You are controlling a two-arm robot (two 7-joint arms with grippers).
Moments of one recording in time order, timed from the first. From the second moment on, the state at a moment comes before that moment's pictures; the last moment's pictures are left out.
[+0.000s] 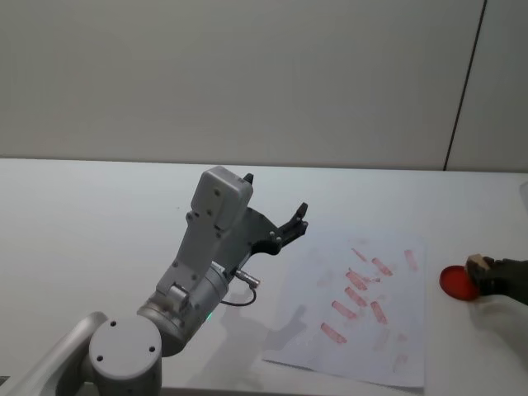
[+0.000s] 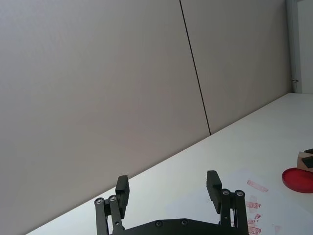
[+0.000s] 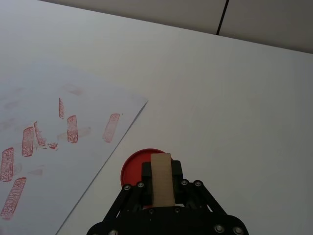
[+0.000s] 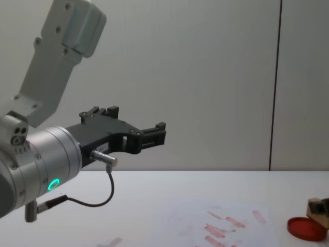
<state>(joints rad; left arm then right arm) -0.24 0.38 0.45 -1.63 -0.20 0.01 -0.01 0.36 0.36 -0.27 -1.35 0.29 0.55 0.22</state>
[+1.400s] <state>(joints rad) -0.24 0.38 0.45 -1.63 -0.20 0.01 -0.01 0.36 0.35 -0.28 -1.32 0.27 0.47 0.21</state>
